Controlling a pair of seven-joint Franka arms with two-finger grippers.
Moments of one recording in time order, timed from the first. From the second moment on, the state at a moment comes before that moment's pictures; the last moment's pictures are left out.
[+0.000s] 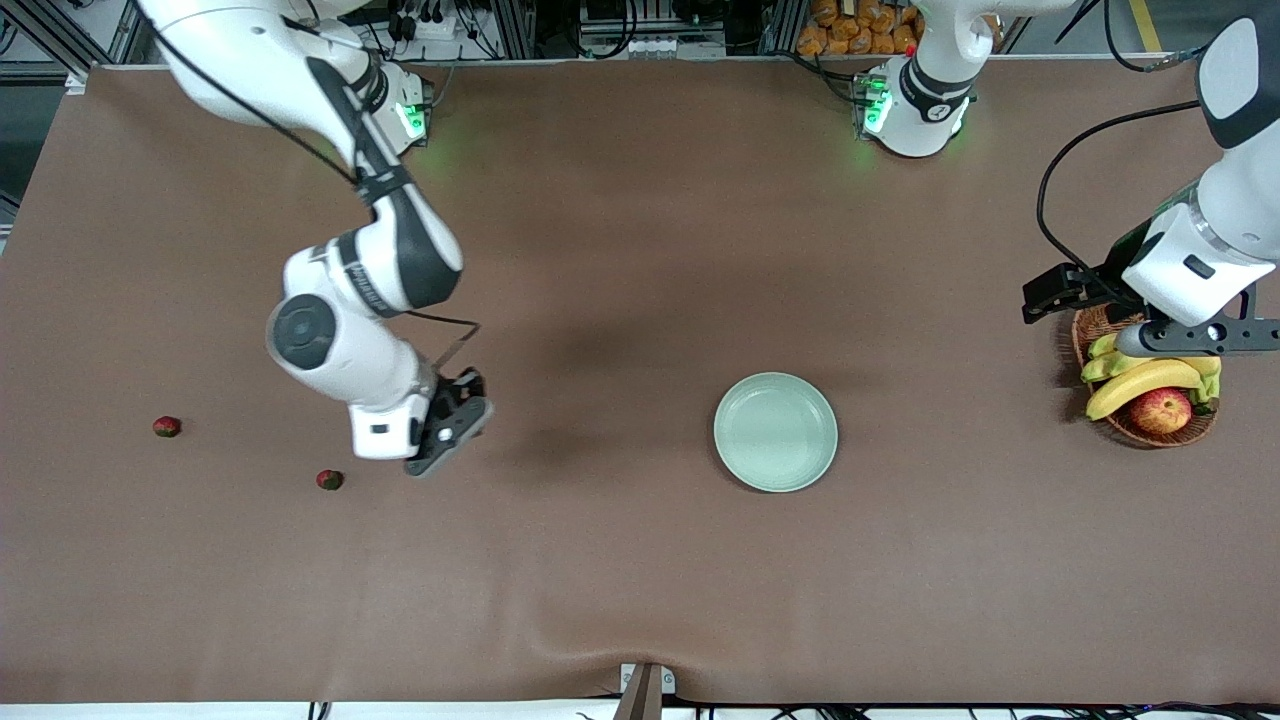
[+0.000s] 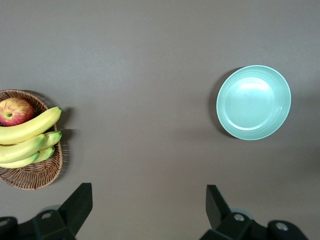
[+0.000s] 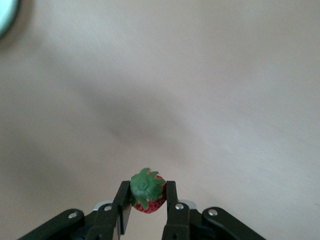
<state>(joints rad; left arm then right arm) -0.08 0.09 -0.03 -1.61 -0.03 1.67 -0.10 0.40 0.52 0.04 -1.63 0.16 2.25 -0.36</state>
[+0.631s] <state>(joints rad) -0.08 0.12 -0.03 -1.61 -0.06 1.67 -0.10 0.54 0.64 0.04 -1.57 0.16 2.37 0.01</state>
